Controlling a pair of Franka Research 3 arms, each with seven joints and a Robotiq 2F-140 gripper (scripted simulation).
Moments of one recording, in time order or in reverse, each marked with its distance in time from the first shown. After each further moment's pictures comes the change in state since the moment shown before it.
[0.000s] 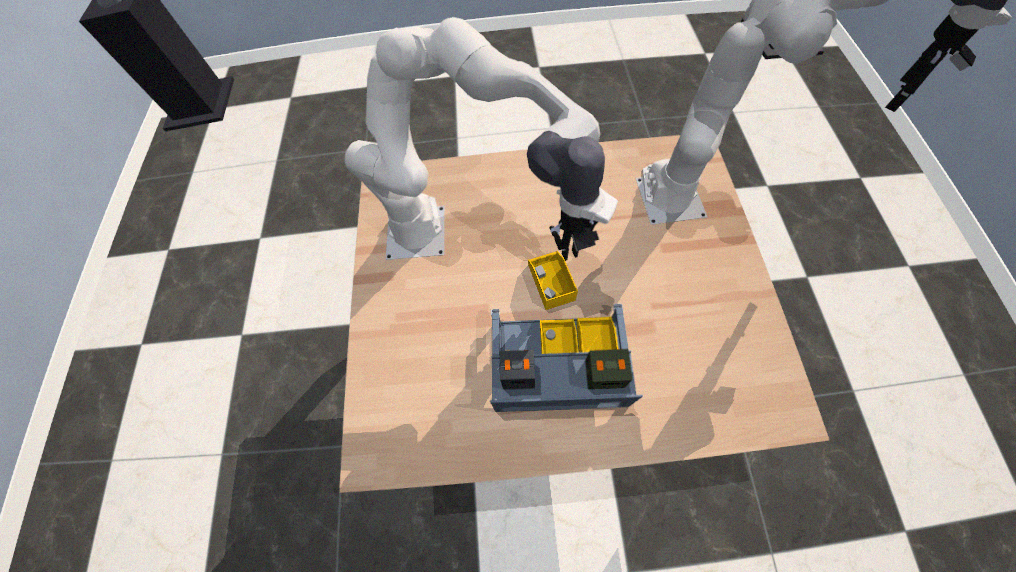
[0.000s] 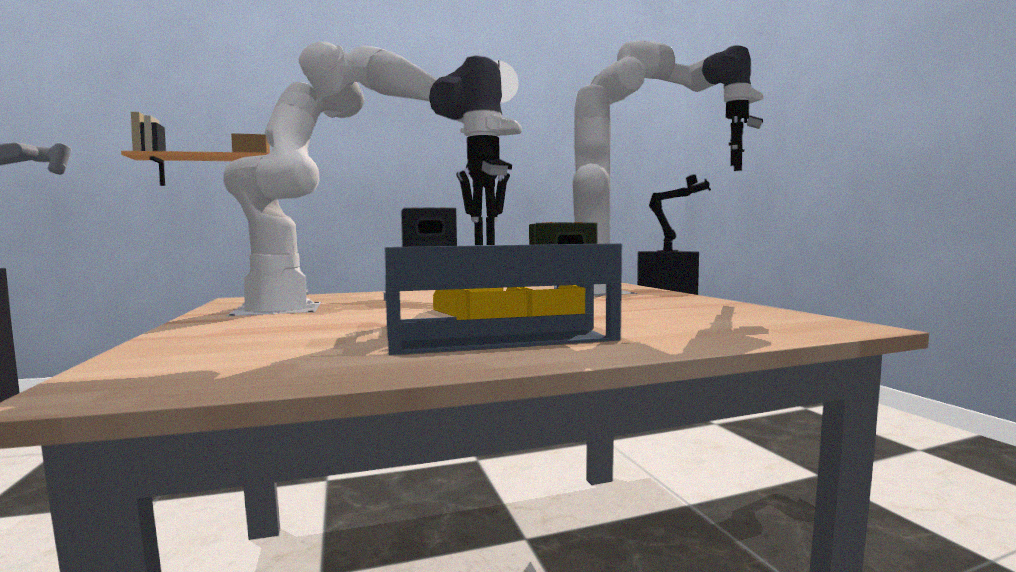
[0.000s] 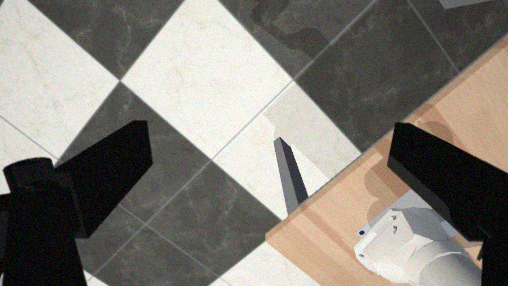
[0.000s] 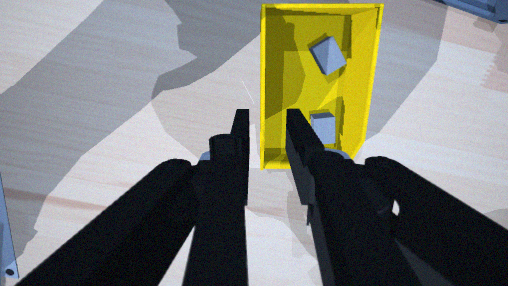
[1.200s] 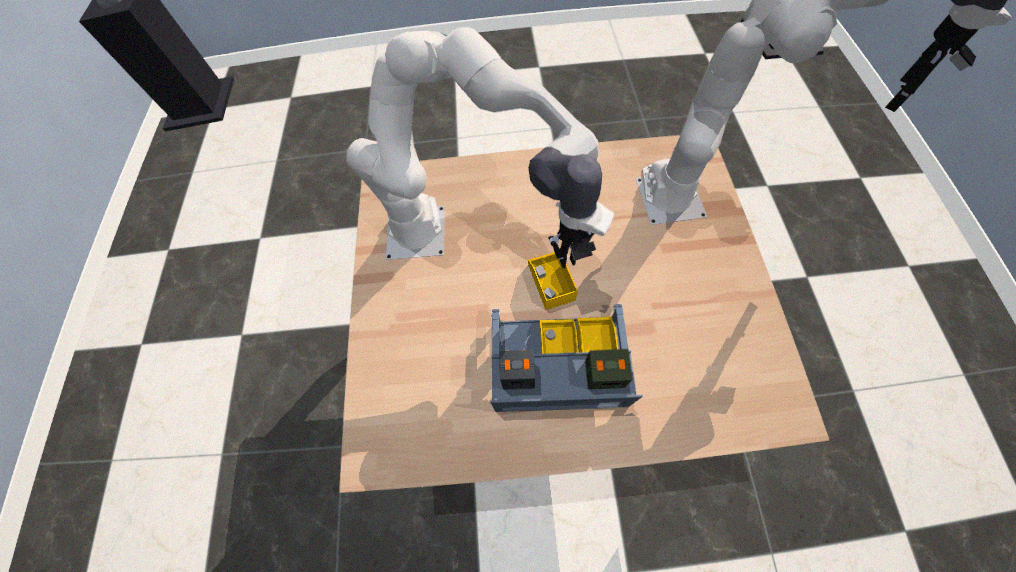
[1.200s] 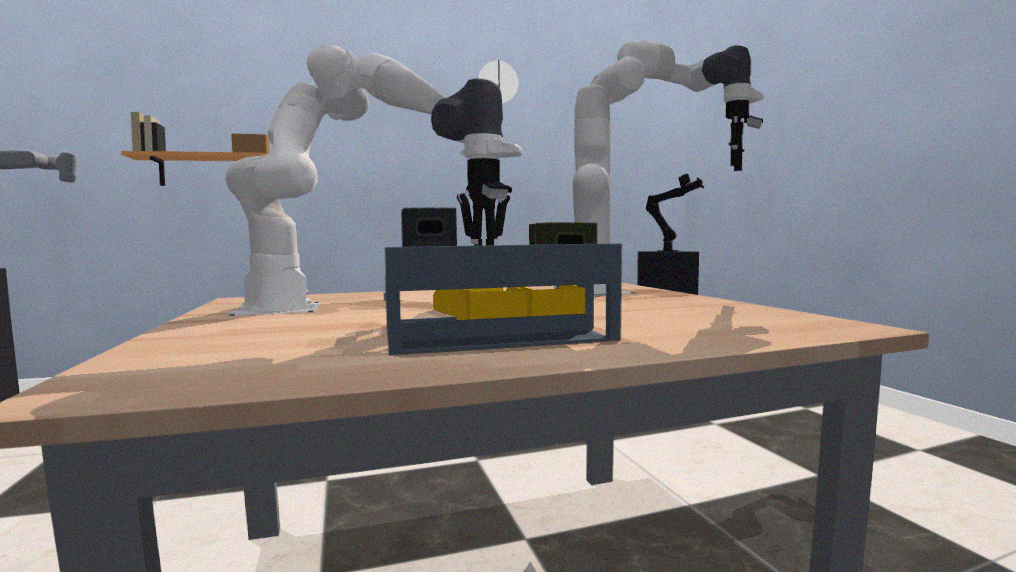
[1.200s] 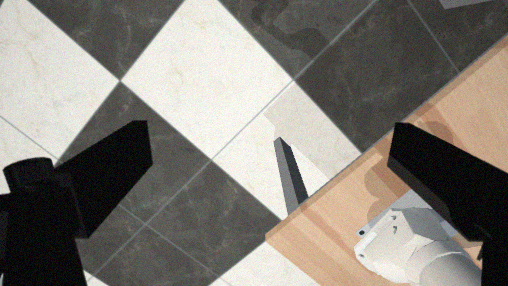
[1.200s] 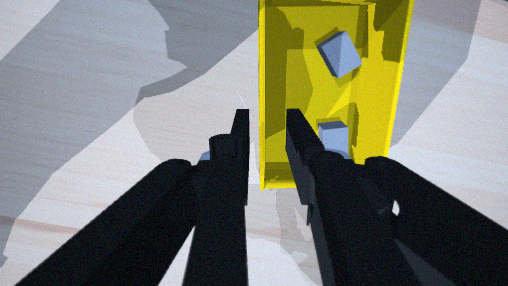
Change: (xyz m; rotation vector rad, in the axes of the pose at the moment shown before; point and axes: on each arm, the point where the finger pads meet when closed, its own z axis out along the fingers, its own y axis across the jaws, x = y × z) left arm 0.000 0.000 0.000 0.000 0.000 0.000; right arm -0.002 0.001 0.051 -0.008 -0.008 0.010
